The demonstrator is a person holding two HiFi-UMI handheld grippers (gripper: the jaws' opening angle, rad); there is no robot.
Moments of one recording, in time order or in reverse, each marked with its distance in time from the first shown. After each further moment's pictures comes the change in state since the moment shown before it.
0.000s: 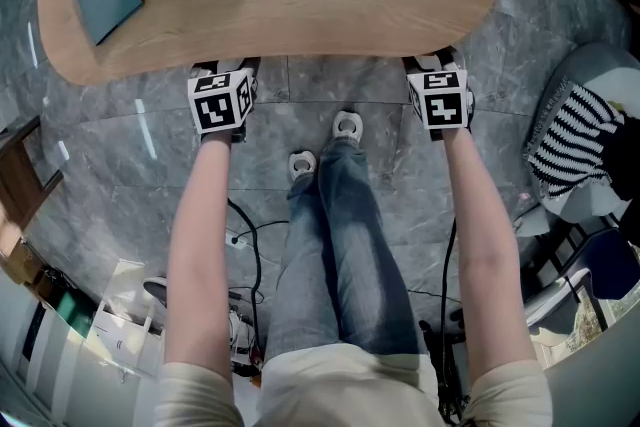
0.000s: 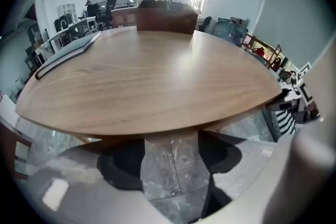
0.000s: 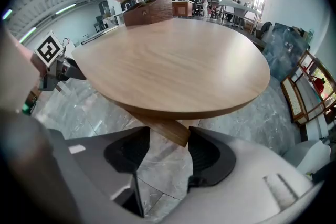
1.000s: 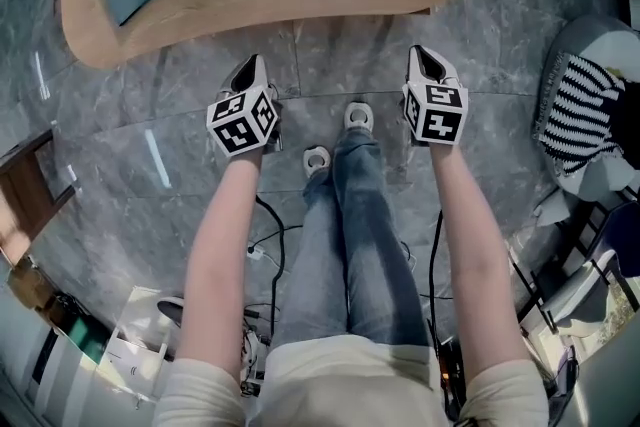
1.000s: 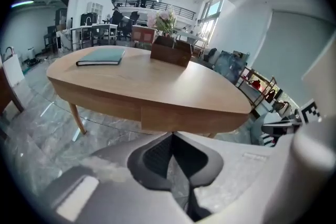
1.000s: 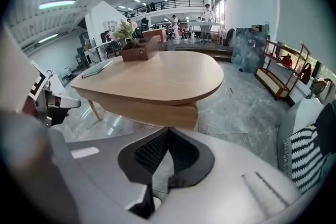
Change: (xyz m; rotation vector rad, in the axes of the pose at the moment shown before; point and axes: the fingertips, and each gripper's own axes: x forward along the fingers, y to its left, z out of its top) left arm -0.091 -0.039 -0.030 -0.196 -0.256 -0.058; right arm -0.099 0.057 -0.021 0.272 -0.272 -0.111
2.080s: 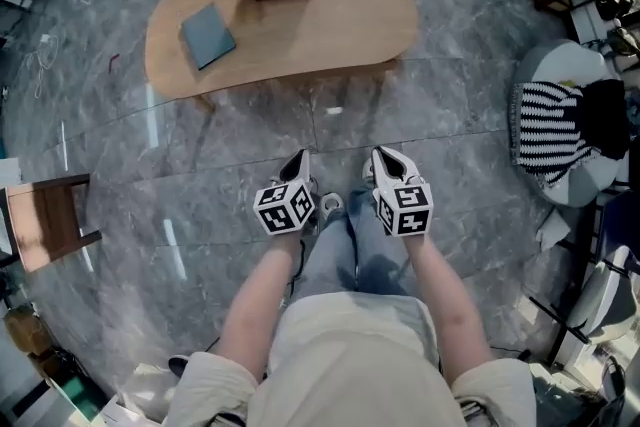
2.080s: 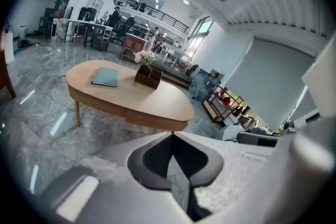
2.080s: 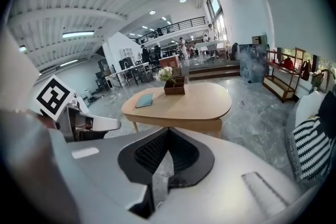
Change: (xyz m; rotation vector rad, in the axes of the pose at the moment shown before) left arm -0.269 -0.105 -0.022 -0.056 -0.075 -0.220; right arm -0.289 0.155 0.001 0.061 -0.216 0.188
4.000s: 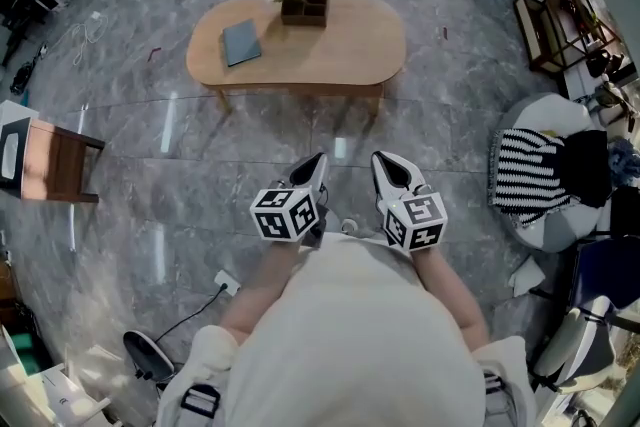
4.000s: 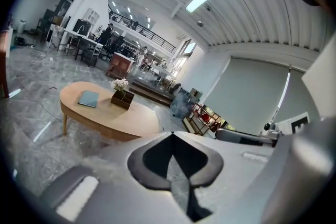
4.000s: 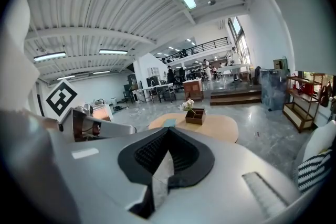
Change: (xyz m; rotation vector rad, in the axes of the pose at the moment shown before) left arm -0.172 -0.220 0.021 0.038 -0.215 -0.148; right arm -0.233 0.026 0.097 -0.167 -0.233 0.252
